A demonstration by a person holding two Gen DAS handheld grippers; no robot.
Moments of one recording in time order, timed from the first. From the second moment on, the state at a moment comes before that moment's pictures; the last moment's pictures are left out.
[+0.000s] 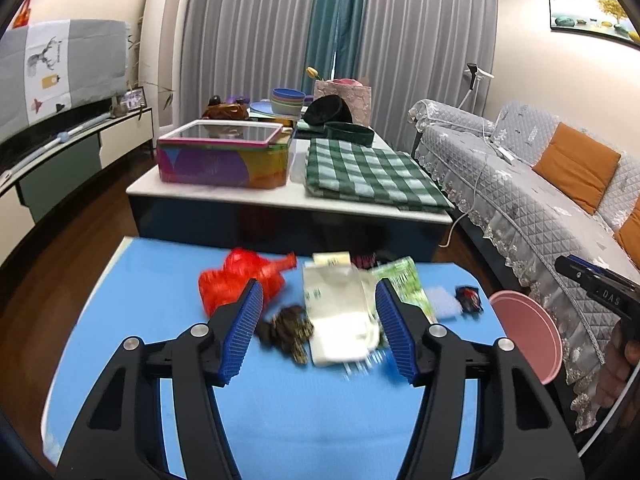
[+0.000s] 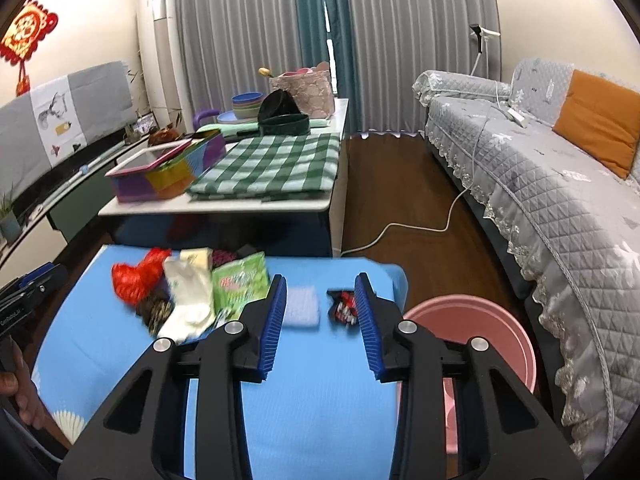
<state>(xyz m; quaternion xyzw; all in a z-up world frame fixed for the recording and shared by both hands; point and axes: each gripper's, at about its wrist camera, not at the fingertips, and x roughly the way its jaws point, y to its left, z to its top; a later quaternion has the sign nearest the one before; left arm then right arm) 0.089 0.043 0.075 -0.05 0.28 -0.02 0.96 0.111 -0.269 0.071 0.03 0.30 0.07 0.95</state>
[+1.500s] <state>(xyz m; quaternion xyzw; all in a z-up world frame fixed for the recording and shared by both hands) 0.209 0.130 -0.056 -0.11 0.37 0.04 0.92 0.246 -0.274 -0.086 0.05 0.43 0.04 0.90</state>
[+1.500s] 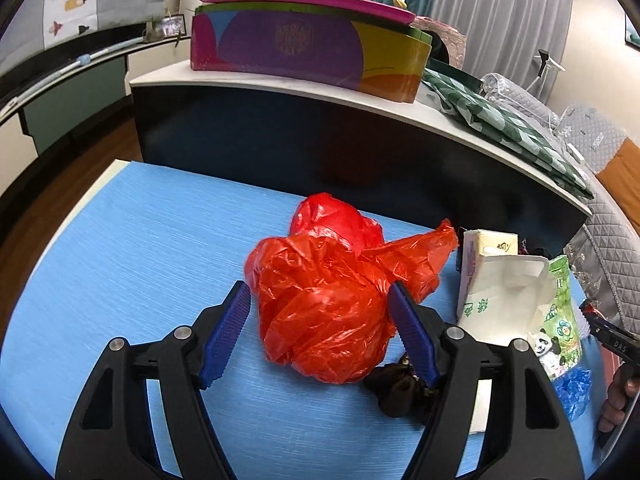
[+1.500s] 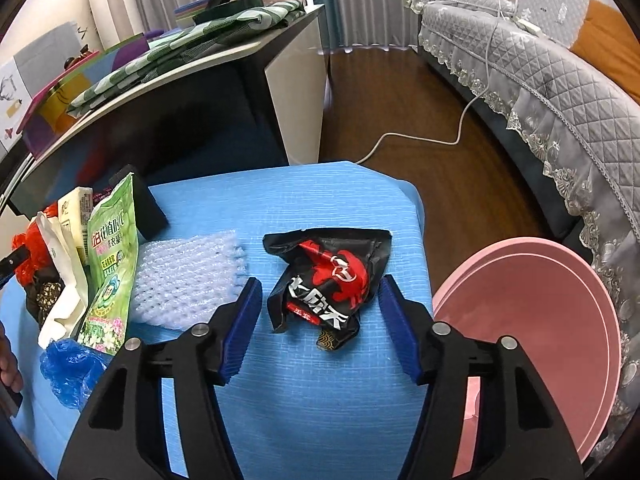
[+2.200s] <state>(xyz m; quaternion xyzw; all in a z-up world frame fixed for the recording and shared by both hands) 0.188 0.106 -0.010 -0.08 0.32 0.05 0.94 0.215 -0.281 -0.036 0.03 0.37 0.05 0.93</state>
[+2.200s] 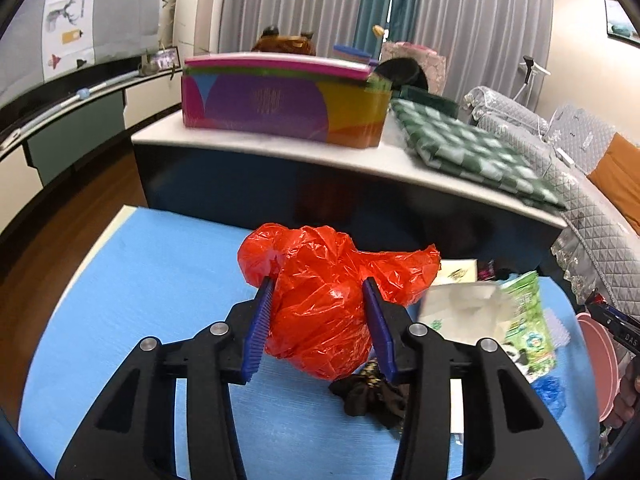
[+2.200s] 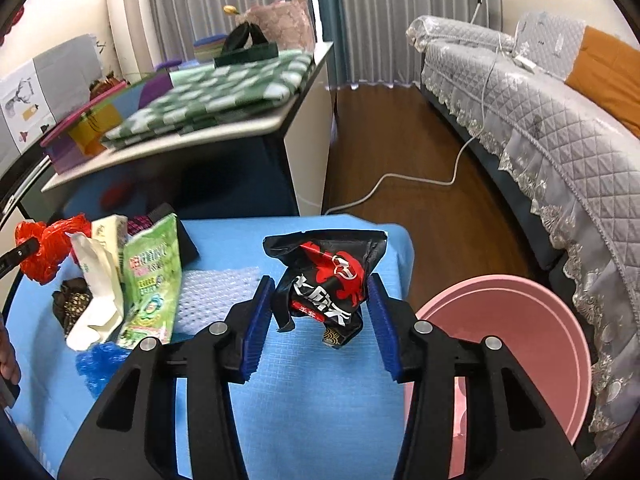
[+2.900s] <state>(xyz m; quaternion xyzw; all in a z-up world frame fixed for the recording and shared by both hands) 0.131 -0.012 0.059 -0.06 0.26 -0.07 0.96 0.123 -0.346 0.035 0.03 0.29 0.01 0.96</state>
